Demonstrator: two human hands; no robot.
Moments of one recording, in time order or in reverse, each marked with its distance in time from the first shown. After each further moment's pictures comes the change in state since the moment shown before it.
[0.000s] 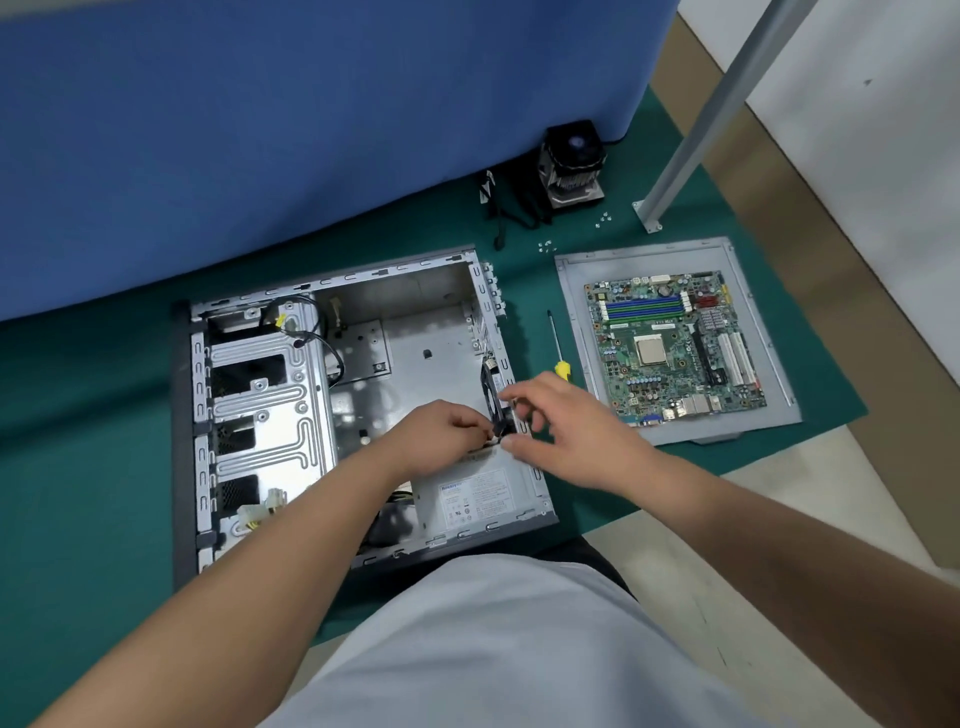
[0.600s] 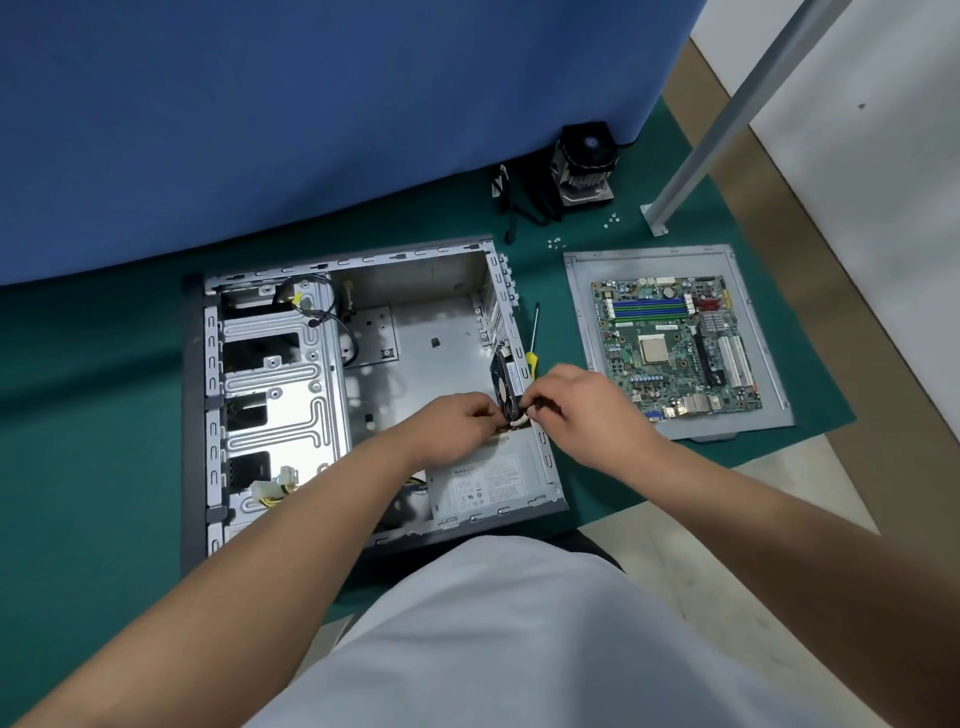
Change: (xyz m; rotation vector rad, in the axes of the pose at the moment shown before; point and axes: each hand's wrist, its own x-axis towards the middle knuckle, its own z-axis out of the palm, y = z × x) left_hand 0.002 -0.010 0.006 -0.010 -0.020 0.065; right_hand 0.007 -0.013 -0.001 -0.300 0.065 0.041
